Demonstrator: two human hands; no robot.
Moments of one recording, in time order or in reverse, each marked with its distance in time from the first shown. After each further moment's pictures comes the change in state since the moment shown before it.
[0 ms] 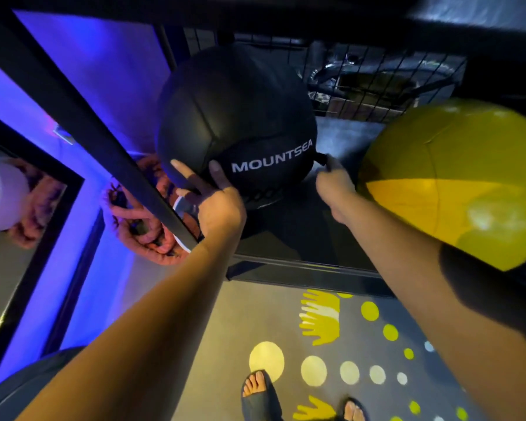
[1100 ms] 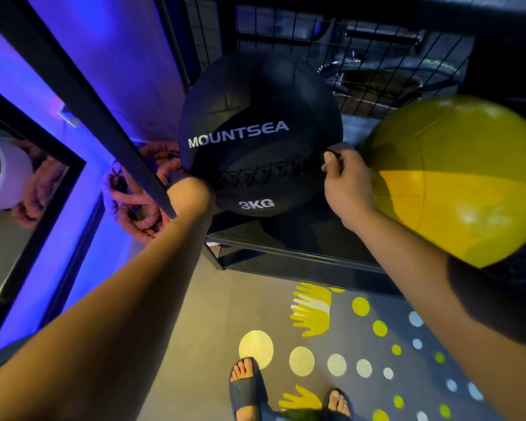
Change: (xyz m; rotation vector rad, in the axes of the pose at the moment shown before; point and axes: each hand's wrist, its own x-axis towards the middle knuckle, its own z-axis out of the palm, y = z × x) left_hand 0.022 -0.024 -0.020 0.035 -0.072 -0.307; right_hand -0.049 0.010 -0.042 -0.159 0.171 -0.514
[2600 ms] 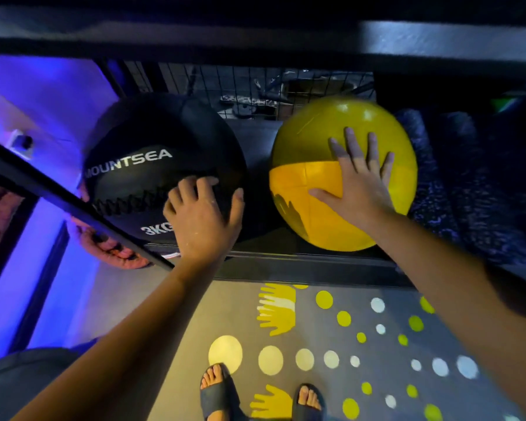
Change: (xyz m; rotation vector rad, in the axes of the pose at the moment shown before) left_hand -0.205 0.021 0.088 0.331 0.274 0.896; right_hand -0.010 0.137 -0.197 -0.763 -0.111 -0.213
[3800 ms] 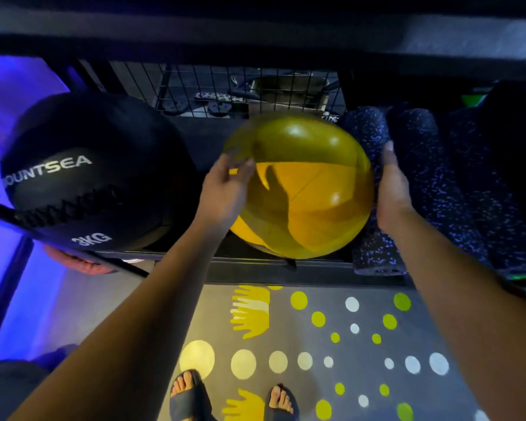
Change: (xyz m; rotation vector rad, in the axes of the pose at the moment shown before) left_hand 0.027 0.118 0.052 -0.944 -0.488 -0.226; right_hand -0.001 0.127 -0.013 1.360 0.063 0.836
